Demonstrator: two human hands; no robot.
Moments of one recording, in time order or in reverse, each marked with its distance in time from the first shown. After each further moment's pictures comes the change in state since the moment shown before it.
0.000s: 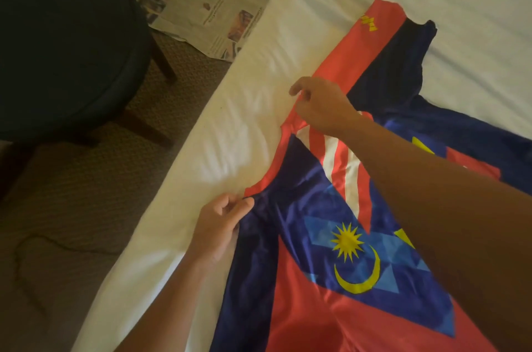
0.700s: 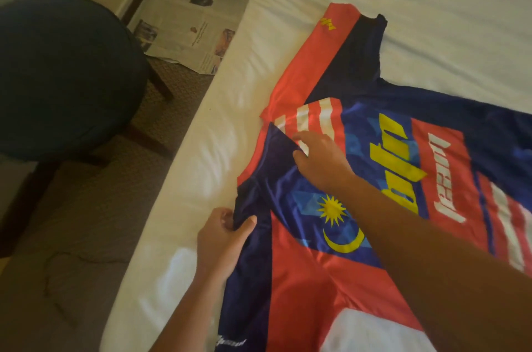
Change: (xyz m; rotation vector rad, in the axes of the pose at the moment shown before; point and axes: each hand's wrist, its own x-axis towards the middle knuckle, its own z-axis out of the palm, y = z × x) left_hand -0.066 -0.013 0.008 0.563 0.245 0.029; right_hand -0.139 0.023 0.028 0.081 0.042 0.118
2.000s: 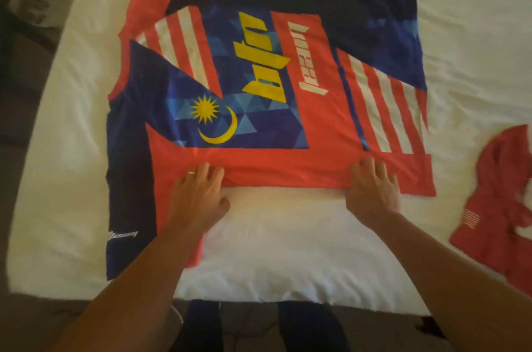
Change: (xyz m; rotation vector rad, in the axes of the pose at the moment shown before) left_hand -0.174 -0.017 0.139 1.159 -0.113 0.798; right_hand -0.372 0.291 -0.021 -0.613 0.148 0.346
